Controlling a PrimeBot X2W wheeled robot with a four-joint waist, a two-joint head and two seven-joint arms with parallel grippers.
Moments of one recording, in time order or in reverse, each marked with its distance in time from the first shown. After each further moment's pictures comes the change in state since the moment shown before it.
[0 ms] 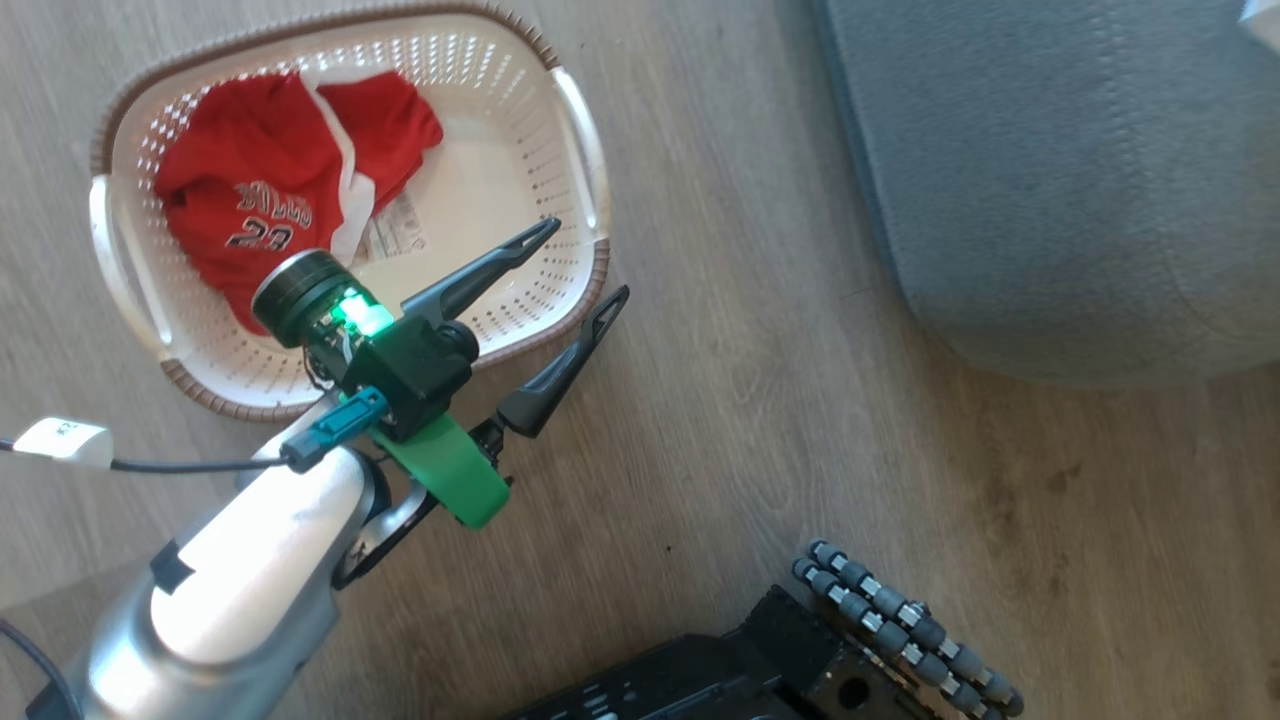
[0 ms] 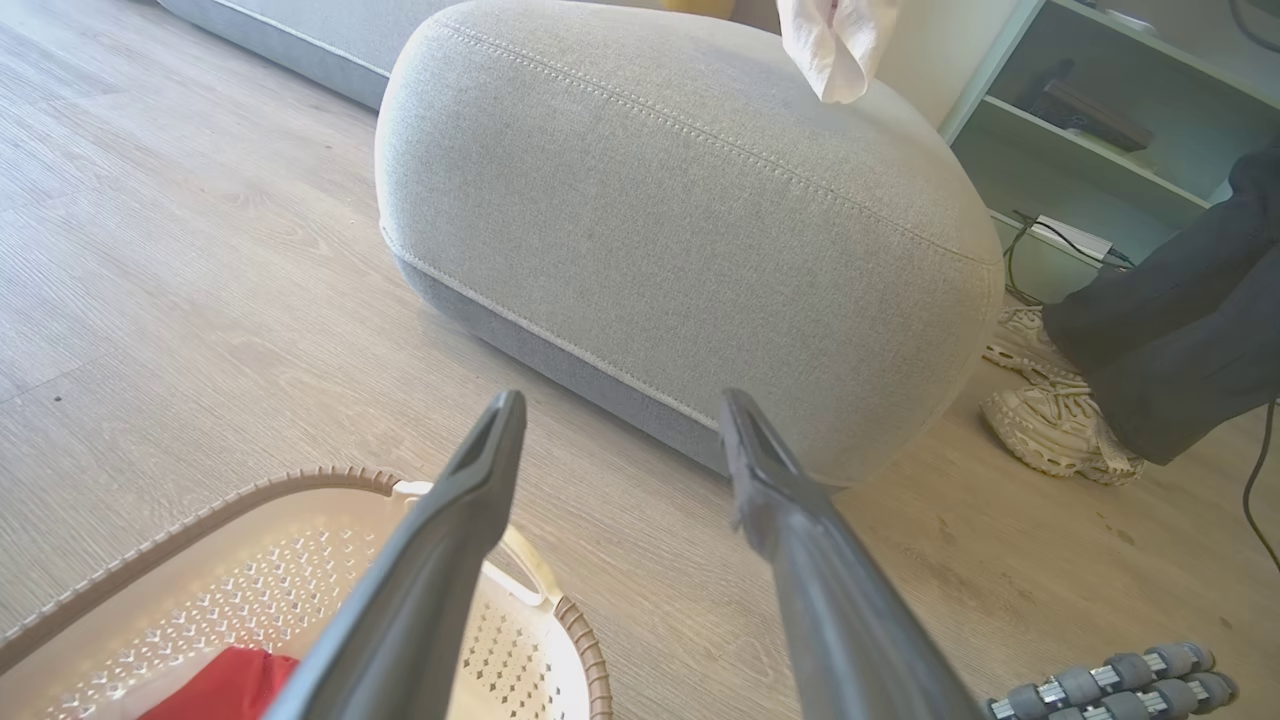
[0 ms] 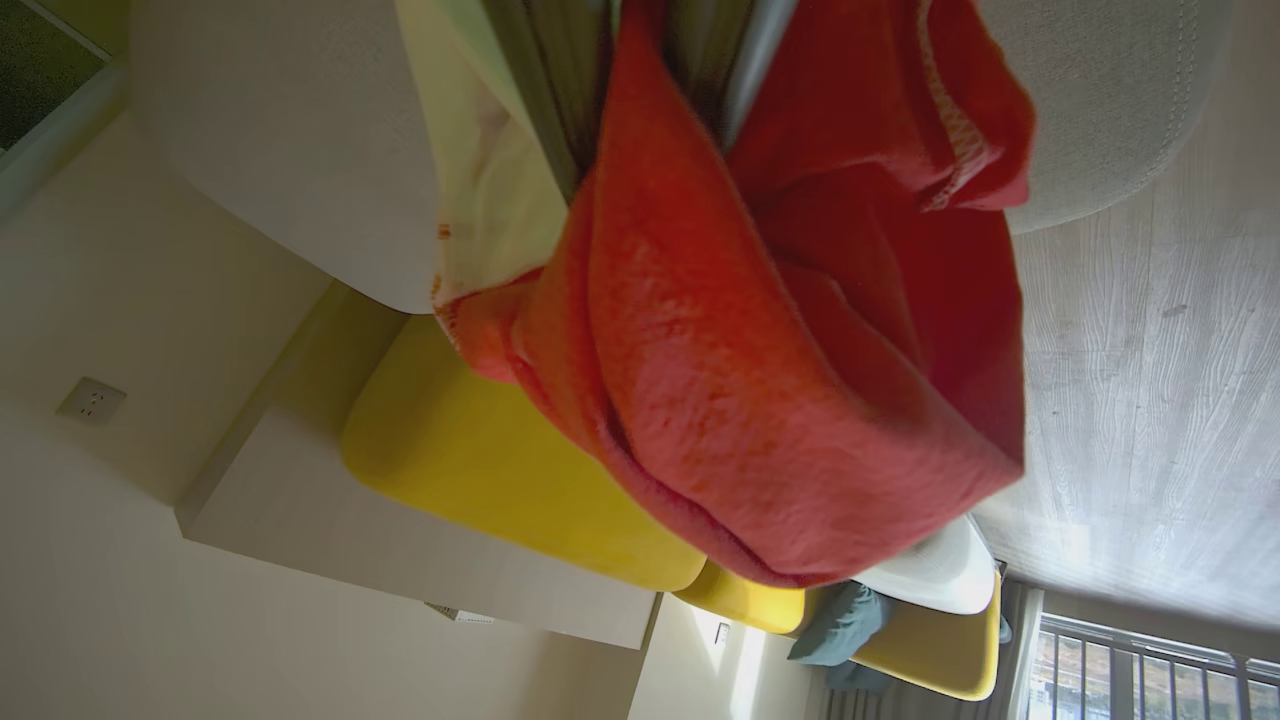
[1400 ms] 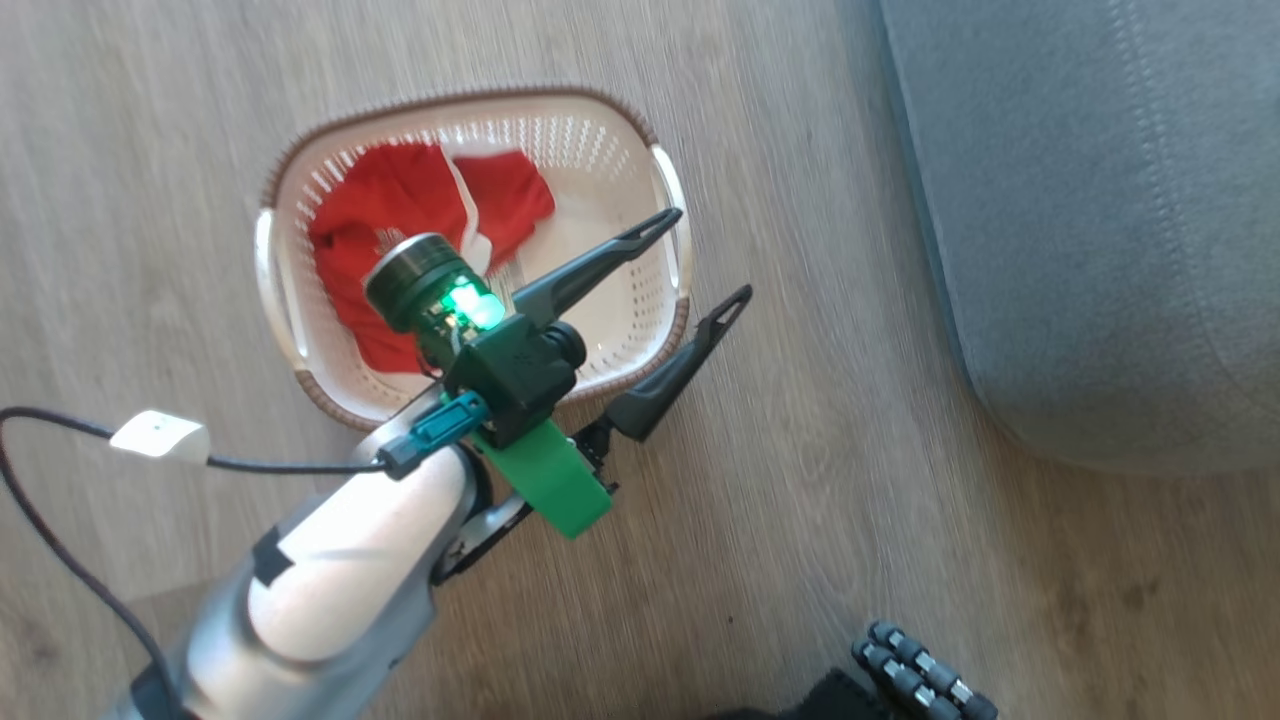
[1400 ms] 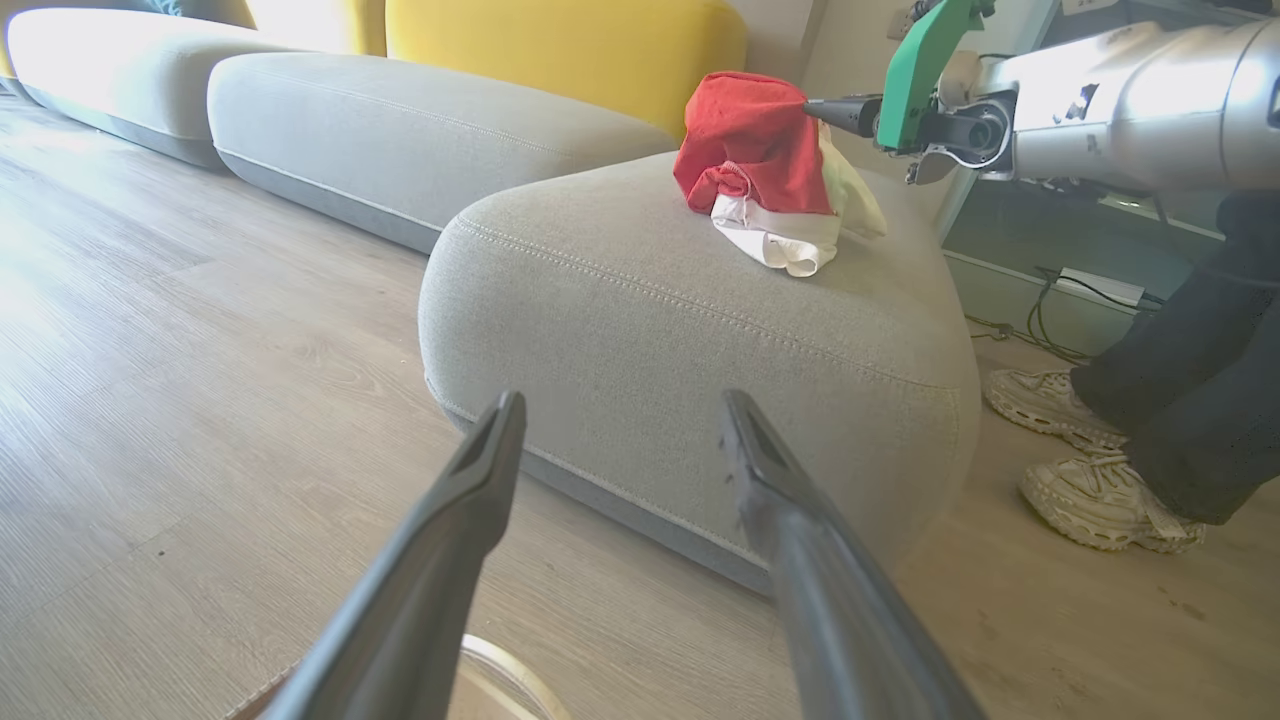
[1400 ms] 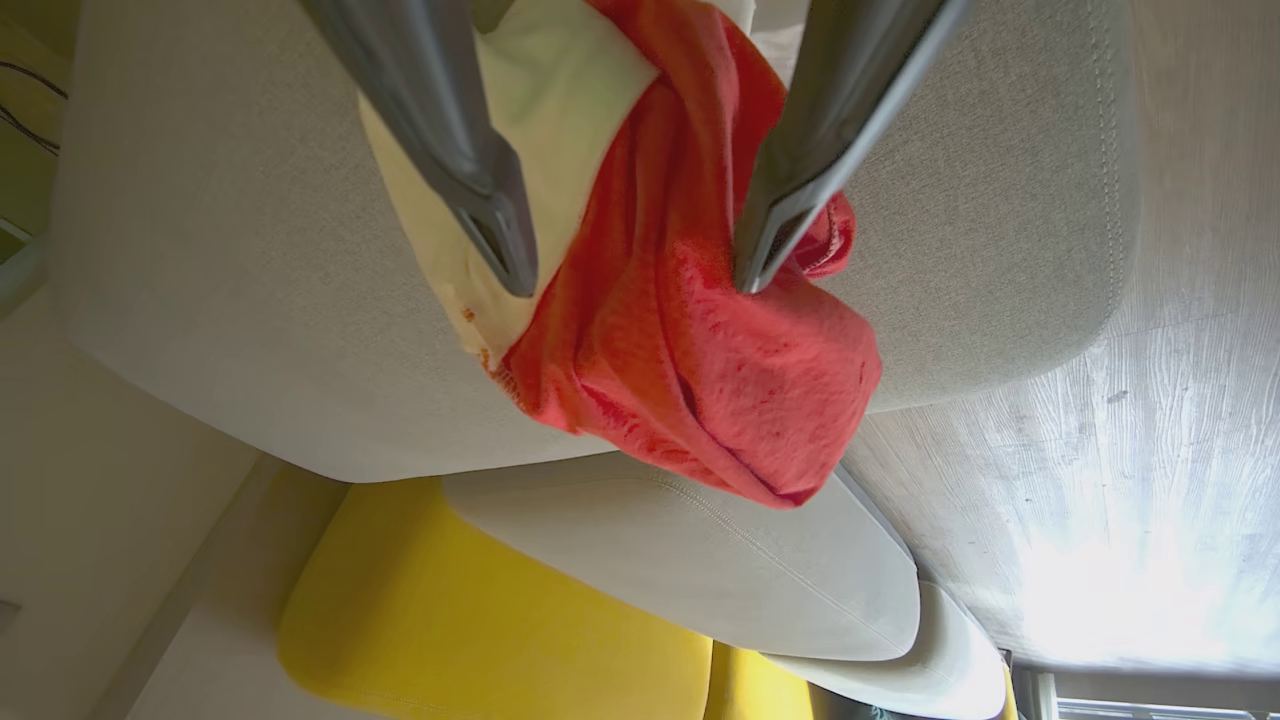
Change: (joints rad) left arm -0.036 -0.130 -0.041 -0.026 0.019 0.000 0.000; right arm 0.158 -0.053 -0.036 0.256 0.036 0.000 -0.061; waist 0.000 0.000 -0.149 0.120
